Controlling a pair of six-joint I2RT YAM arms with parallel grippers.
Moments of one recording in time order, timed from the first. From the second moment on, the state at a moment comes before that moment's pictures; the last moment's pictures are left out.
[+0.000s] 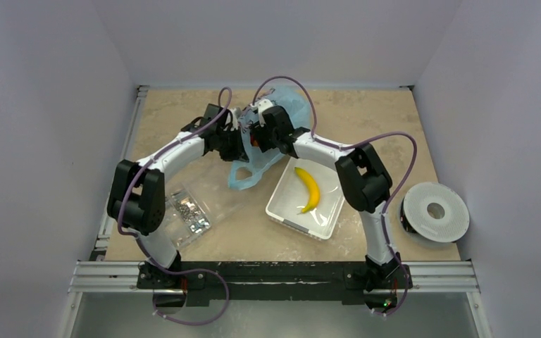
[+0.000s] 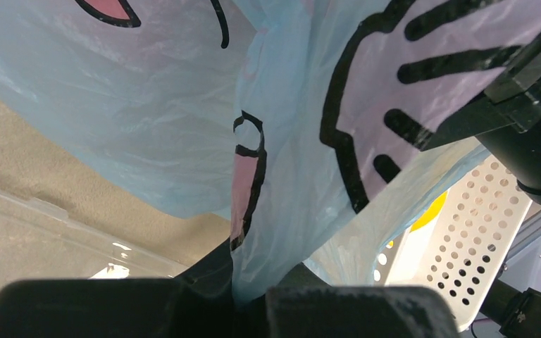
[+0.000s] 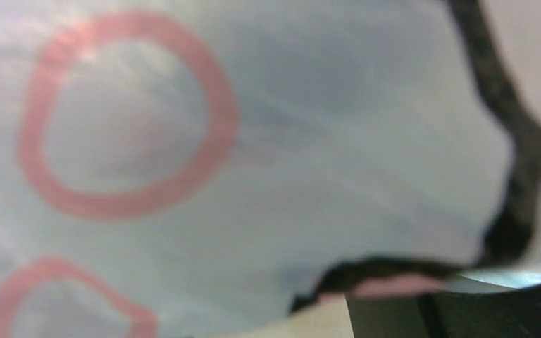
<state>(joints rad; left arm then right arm) -0.35 1.73 1.25 -0.47 0.33 -0.45 0.66 2.13 1.58 -0.10 0.21 -0.03</state>
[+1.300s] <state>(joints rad) -0.36 1.75 1.25 -0.48 0.30 -0.45 0.64 1.96 1.49 -0.15 0.14 0.78</state>
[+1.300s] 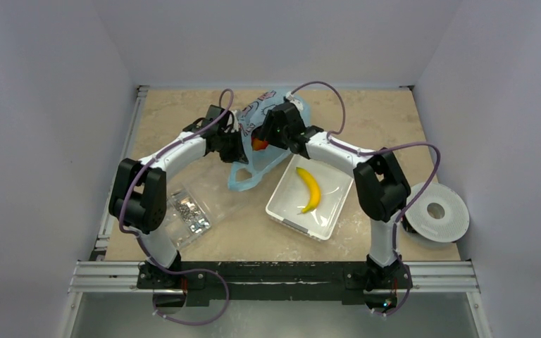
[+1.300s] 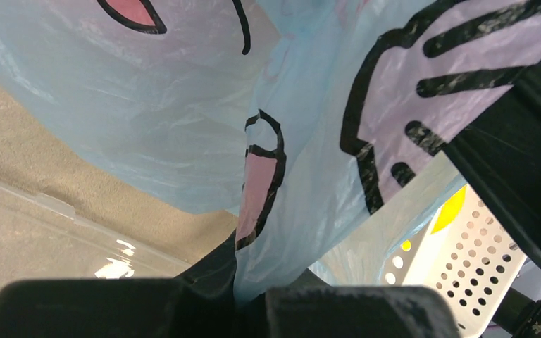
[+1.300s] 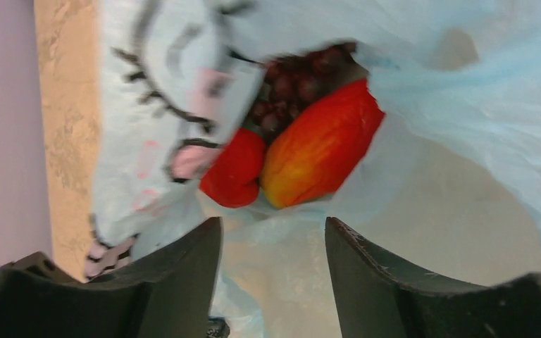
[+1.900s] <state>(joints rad) -0.37 1.75 1.27 -0.48 0.30 -0.45 0.58 2.13 1.52 -0.11 0.13 1.04</state>
